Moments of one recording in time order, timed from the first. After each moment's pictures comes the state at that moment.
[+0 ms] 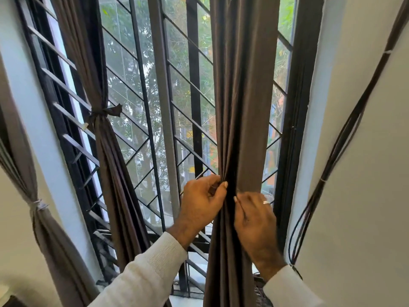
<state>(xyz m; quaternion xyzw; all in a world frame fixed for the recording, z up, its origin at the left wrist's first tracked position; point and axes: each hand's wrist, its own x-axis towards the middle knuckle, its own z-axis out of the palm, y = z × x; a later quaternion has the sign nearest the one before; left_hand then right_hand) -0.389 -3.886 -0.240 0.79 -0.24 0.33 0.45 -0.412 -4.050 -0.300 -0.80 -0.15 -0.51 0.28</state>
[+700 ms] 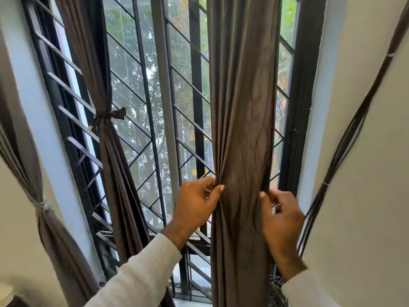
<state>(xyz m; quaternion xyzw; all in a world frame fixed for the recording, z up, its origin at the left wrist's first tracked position) -0.394 -3.873 -0.232 0.82 -0.22 0.34 0.41 -0.416 -4.087 -0.285 -0.73 -0.01 -0.51 0.45</state>
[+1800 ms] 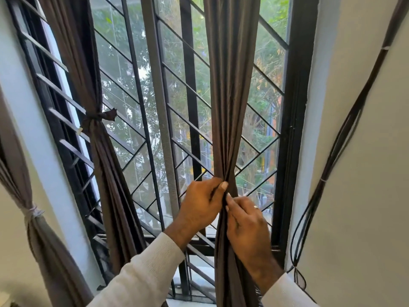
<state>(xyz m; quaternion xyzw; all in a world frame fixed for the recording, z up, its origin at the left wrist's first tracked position) -0.379 -3.888 -0.236 0.81 -0.30 0.29 0.40 -0.411 -4.041 -0.310 -0.82 -0.17 -0.45 0.32</state>
